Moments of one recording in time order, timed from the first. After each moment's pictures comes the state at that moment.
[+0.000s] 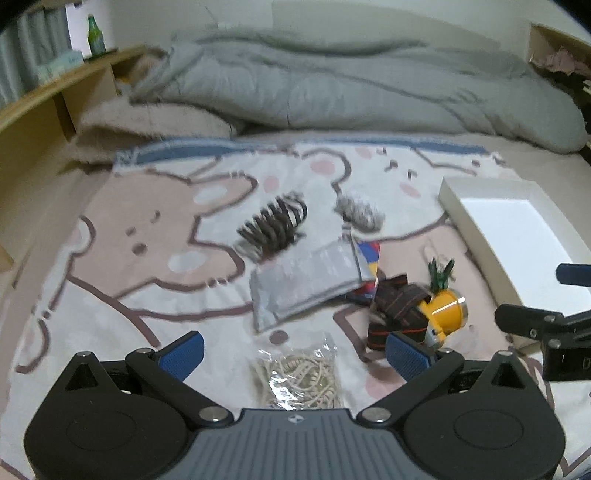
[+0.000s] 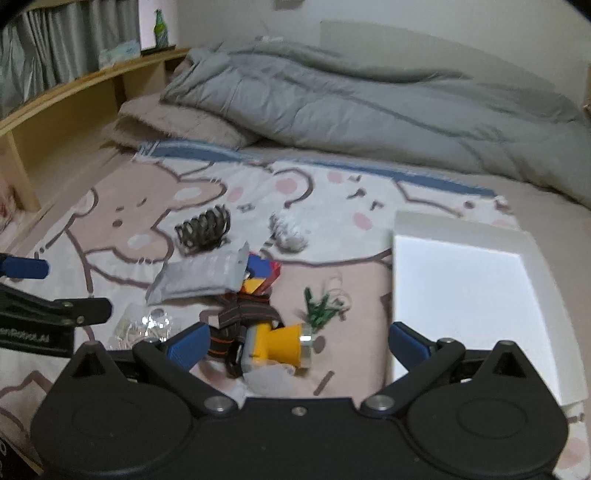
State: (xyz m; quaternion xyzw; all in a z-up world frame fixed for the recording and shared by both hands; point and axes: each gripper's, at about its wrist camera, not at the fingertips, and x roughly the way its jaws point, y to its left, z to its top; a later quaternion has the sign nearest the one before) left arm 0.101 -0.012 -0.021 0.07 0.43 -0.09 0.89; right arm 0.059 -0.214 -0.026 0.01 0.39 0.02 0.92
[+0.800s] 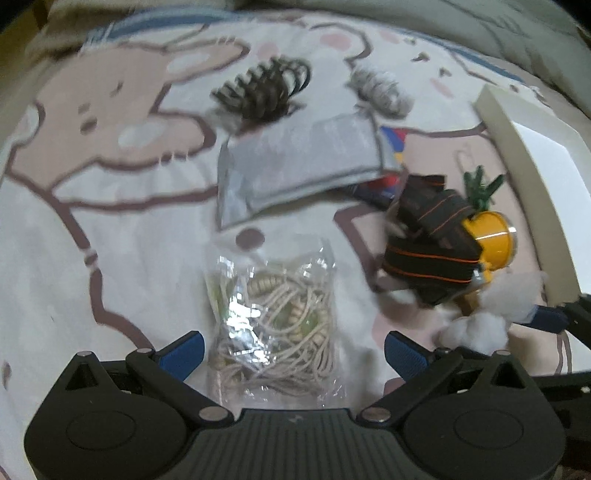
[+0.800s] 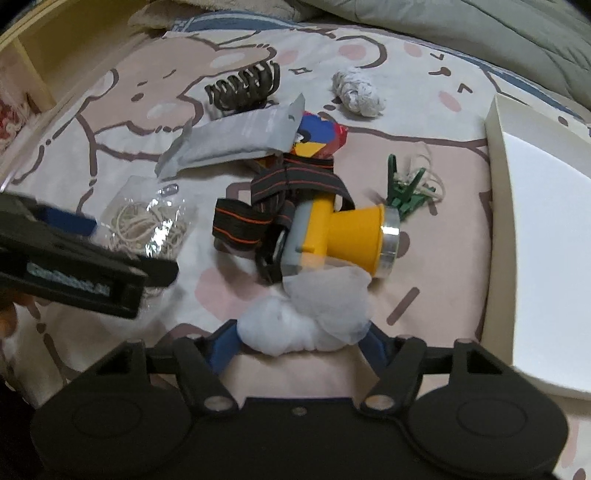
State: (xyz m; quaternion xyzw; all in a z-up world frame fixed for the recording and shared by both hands) left arm 0.140 -0.017 -0.113 0.03 0.59 -0.07 0.80; right arm 0.095 -0.189 -0.123 0.00 0.54 0.10 0.84
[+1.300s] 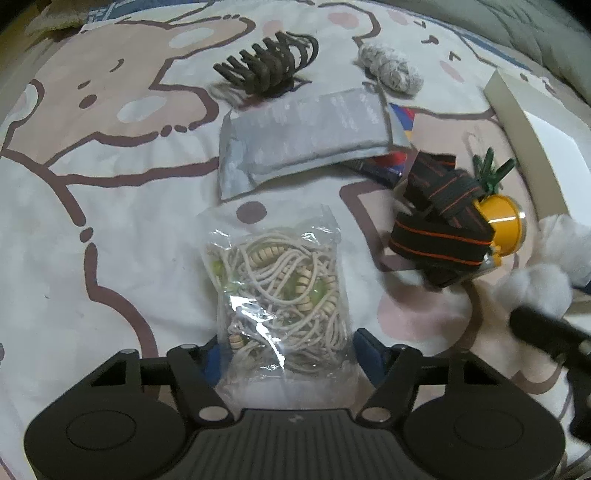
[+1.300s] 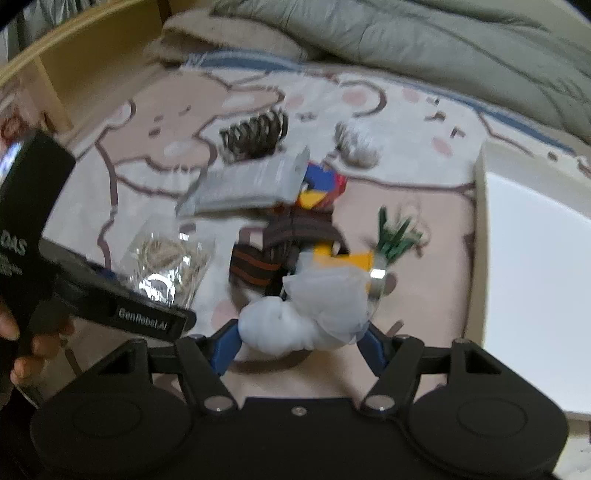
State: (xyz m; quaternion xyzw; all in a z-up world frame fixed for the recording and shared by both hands) left arm 0.138 -0.017 -0.117 0.03 0.61 -0.07 0.79; right arm 0.086 -0.195 -0.084 -0.01 0.48 0.11 0.87
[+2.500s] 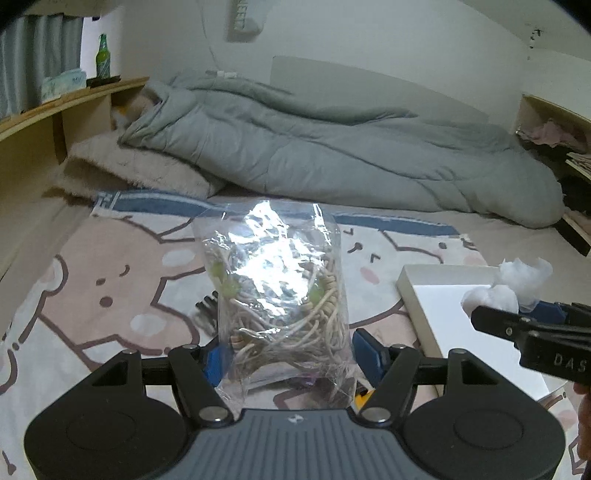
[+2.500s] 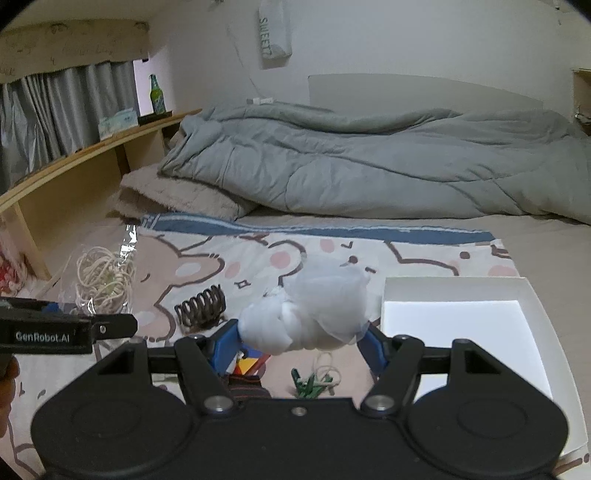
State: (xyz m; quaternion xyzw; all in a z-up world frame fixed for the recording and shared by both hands) left arm 0.108 -0.045 0.033 0.00 0.35 -0.12 0.93; right arm 0.070 -0.258 0.016 0.05 0.29 0.03 0.96
